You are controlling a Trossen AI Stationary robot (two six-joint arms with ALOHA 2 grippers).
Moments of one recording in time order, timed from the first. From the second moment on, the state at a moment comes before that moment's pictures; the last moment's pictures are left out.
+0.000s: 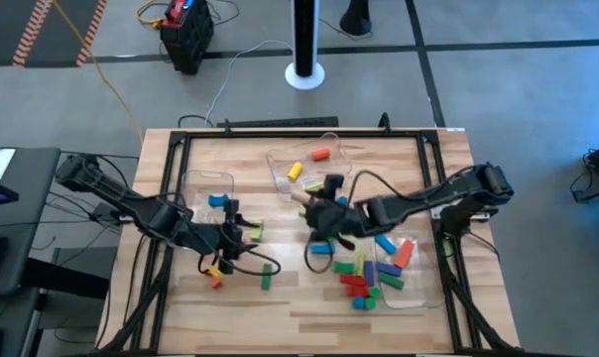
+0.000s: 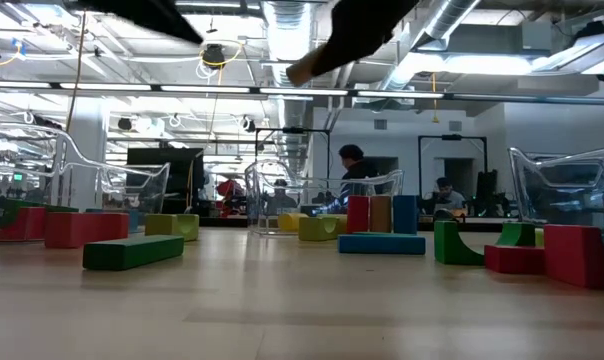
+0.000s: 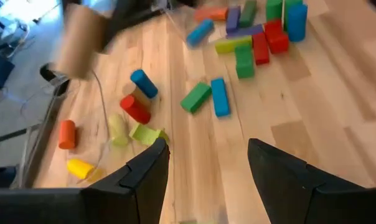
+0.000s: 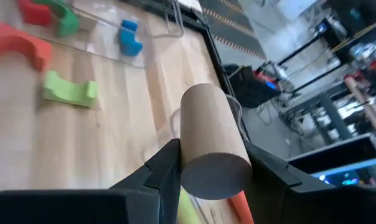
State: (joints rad) left arm -0.46 1.10 0.86 -0.37 -0.54 0.05; right arm 0.22 1.64 1.29 -0.32 0.79 -0.17
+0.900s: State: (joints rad) left arm -0.38 1.04 0.44 0.34 -0.37 0.21; right arm -0.36 1.64 1.29 -0.44 0.22 -0.06
